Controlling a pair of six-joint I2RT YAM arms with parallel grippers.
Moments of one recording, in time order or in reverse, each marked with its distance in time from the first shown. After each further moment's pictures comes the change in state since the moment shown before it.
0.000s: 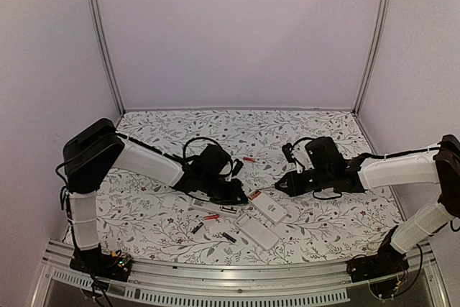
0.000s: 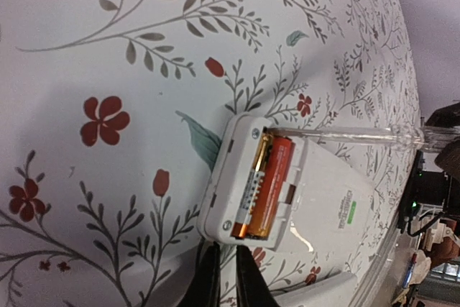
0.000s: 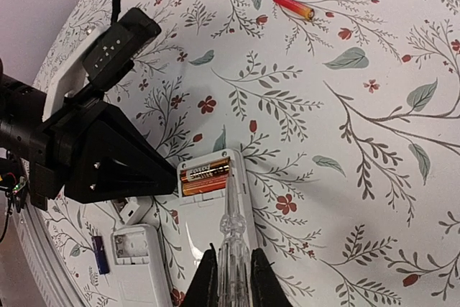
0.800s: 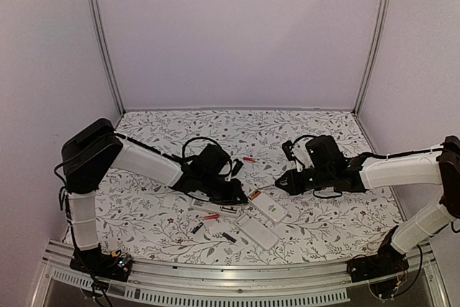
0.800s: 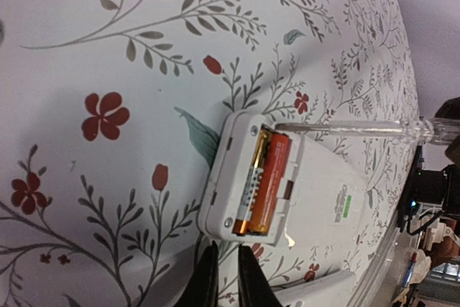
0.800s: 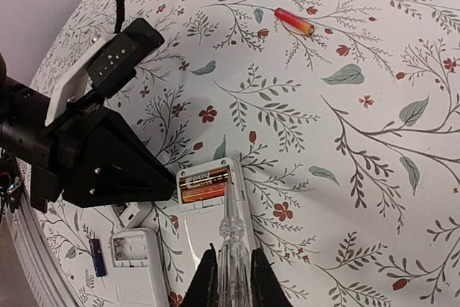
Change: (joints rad) left arm -0.001 -0.012 -0.010 0.000 -0.001 0.000; right arm 0.003 -0.018 0.008 -0.006 0.032 -0.026
